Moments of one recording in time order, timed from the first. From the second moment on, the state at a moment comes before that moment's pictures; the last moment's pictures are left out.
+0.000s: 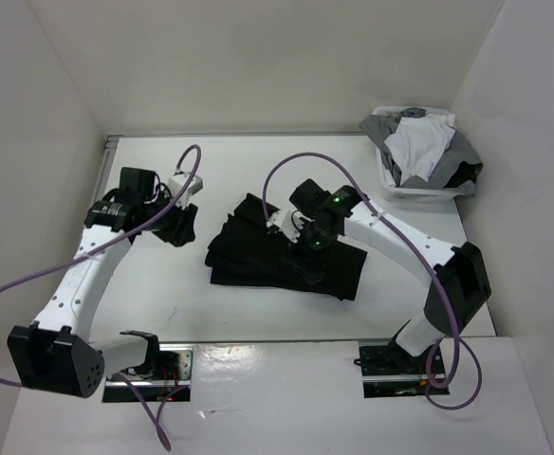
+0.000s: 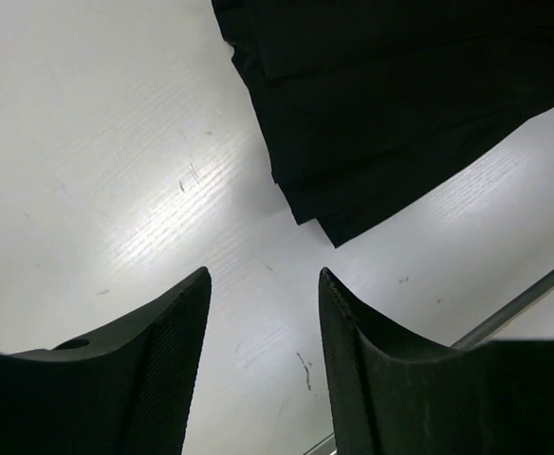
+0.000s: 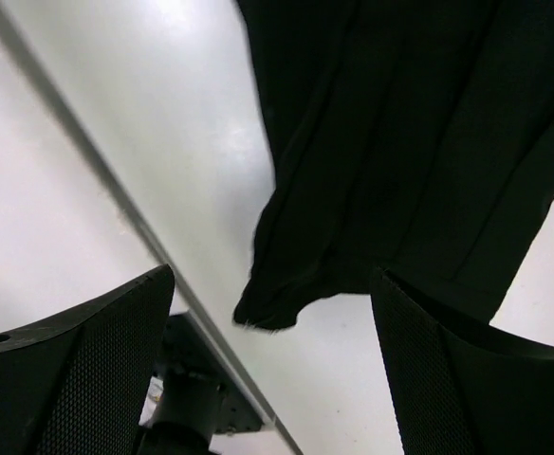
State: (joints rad) left arm -0.12 1.22 1.16 -0.87 0.36 0.37; right arm 0.72 1.54 1.35 -1.13 -0.24 -0.43
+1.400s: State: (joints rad) left arm 0.05 1.07 1.04 -0.82 0.38 0.31; right arm 0.93 1.84 1.36 -1.15 -0.47 -0.53
